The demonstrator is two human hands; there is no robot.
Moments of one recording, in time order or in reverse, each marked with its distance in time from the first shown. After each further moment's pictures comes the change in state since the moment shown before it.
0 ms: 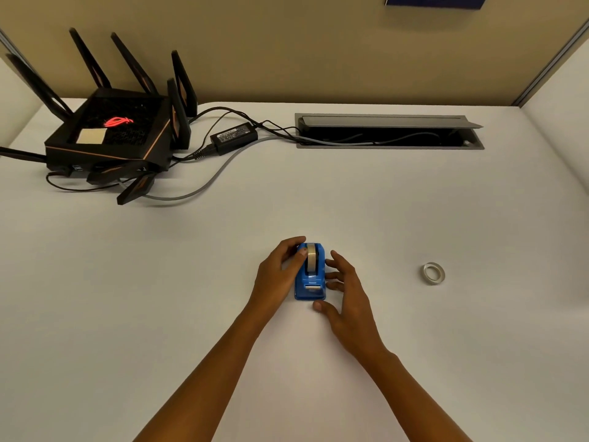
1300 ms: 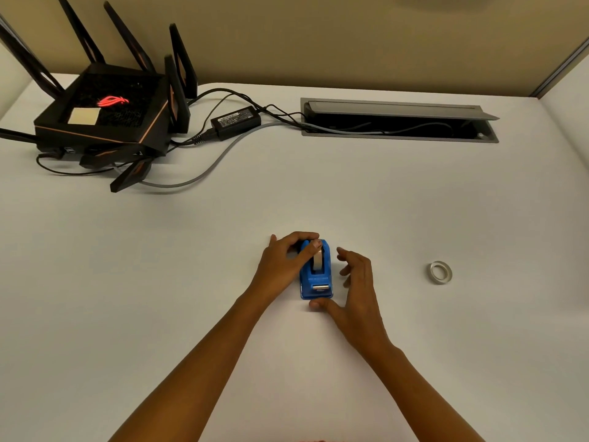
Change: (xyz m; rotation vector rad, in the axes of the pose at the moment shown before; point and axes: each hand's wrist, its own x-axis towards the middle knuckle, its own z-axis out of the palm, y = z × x) left_hand 0.020 -0.002 0.000 0.103 -0.093 -0.023; right_hand 0.011 0.007 -0.003 -0.131 0.060 -0.072
